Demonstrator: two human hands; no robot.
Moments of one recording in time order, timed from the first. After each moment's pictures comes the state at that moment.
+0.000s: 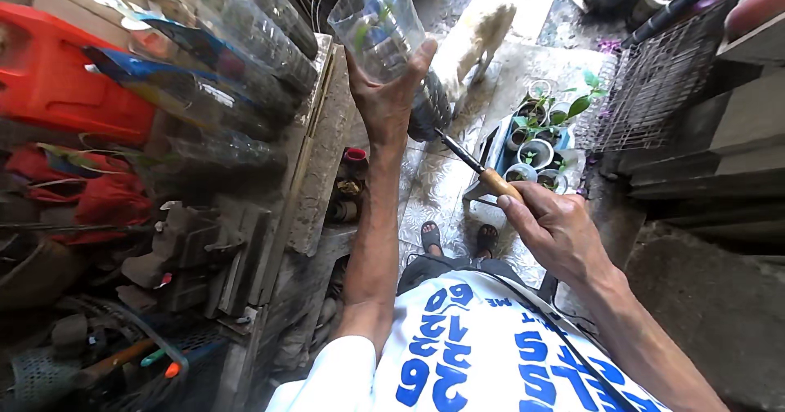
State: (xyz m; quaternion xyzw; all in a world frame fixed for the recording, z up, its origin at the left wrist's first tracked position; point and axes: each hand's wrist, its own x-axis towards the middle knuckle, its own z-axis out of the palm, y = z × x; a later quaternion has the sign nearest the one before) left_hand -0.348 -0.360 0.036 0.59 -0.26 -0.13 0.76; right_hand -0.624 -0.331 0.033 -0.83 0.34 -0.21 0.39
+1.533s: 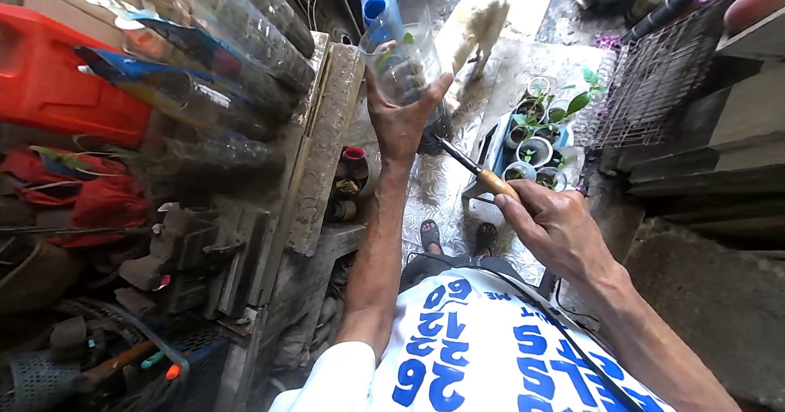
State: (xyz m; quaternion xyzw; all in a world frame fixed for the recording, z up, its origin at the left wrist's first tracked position) left_hand -0.361 -0.351 0.008 0.58 -0.32 -0.14 0.73; right_hand -0.623 -0.334 0.037 -0.85 0.34 -0.19 0.36
